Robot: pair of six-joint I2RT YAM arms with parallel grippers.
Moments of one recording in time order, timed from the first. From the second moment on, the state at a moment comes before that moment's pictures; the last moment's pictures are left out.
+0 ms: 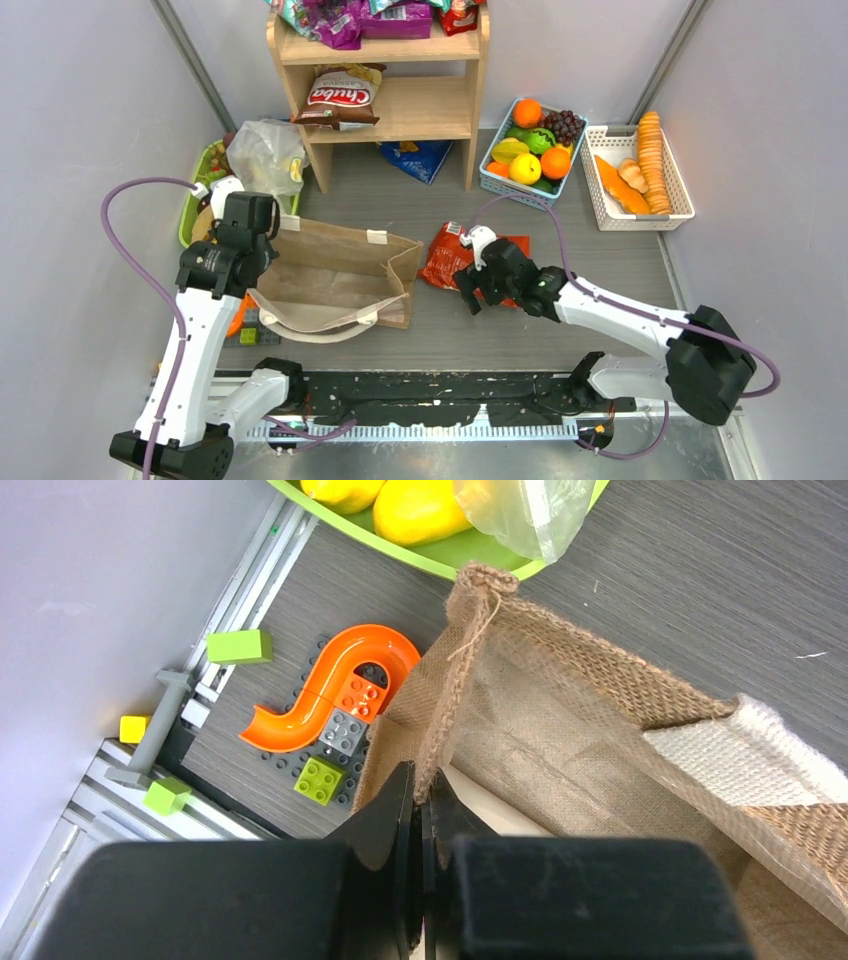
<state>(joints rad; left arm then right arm) -0.20 0.94 1.23 -1.16 -0.59 -0.50 0.79 1.17 0.63 -0.25 0.12 0.12</state>
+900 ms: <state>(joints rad) -0.20 1.00 1.23 -1.10 -0.35 -0.50 0.74 1.10 0.98 -0.46 0.23 0.09</state>
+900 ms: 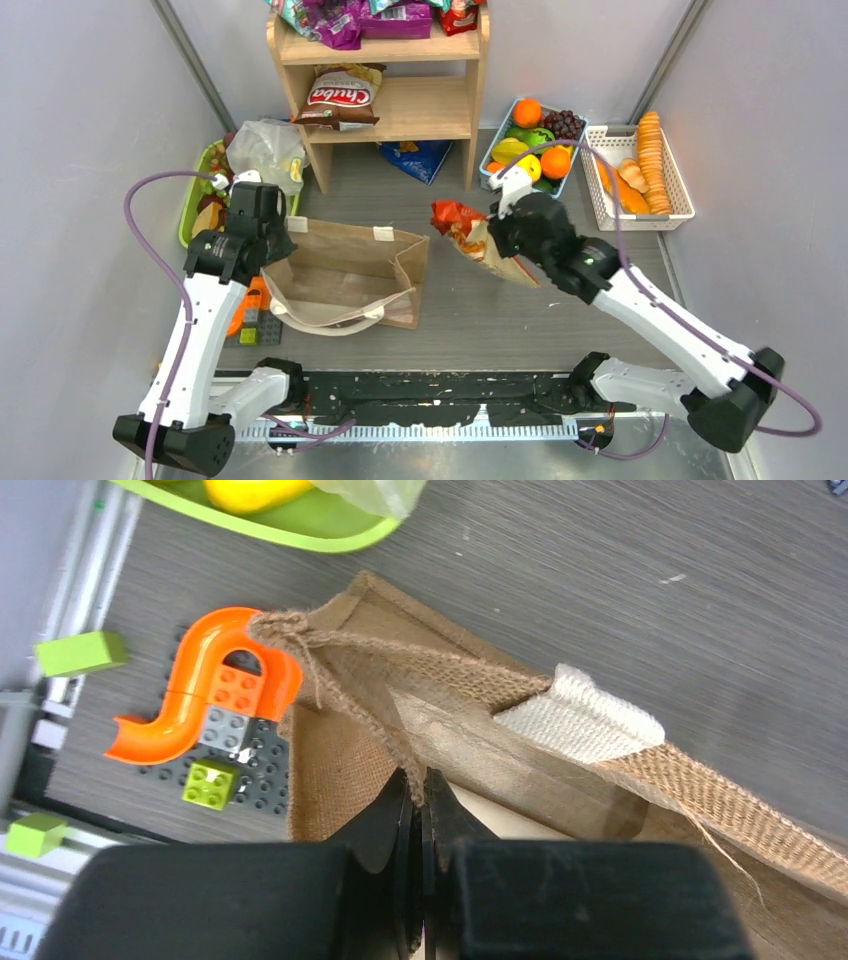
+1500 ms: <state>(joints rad) -0.30 1.17 1.40 -1.11 -0.11 -0.58 0.72 1.10 1.62 -0.59 -0.09 0.08</state>
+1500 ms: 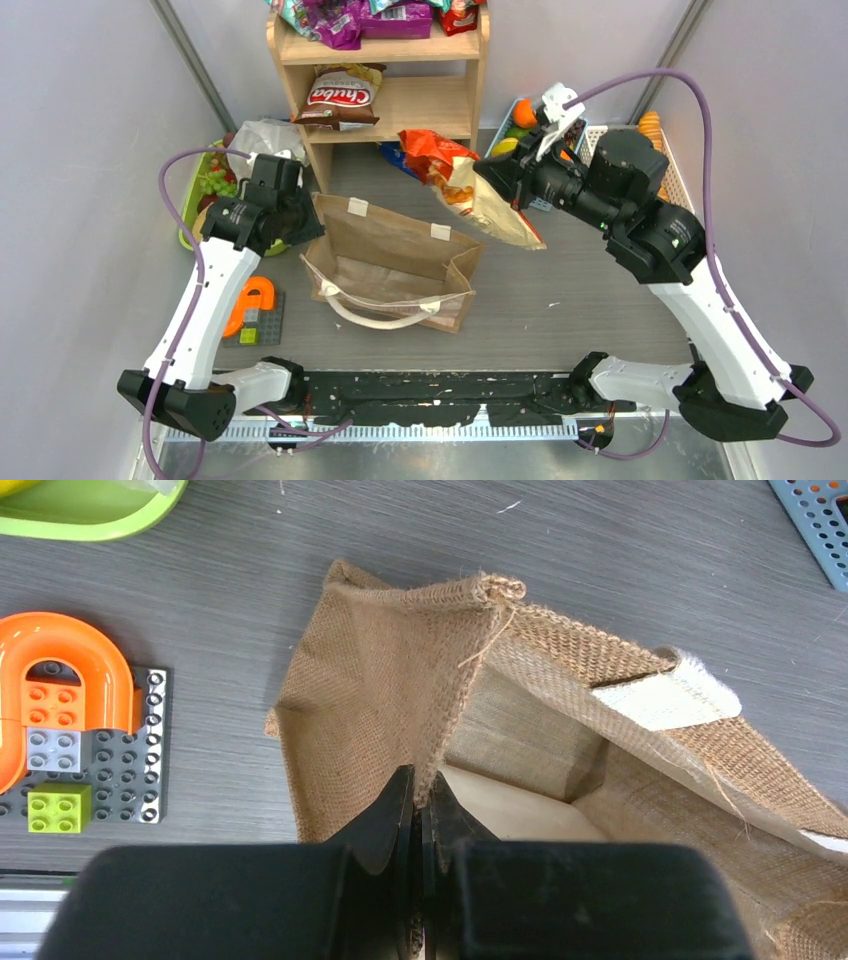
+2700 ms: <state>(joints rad) -0.27 1.09 1.33 -1.15 -0.17 -0.47 0.81 1.35 1.40 -0.28 -0.34 0.29</state>
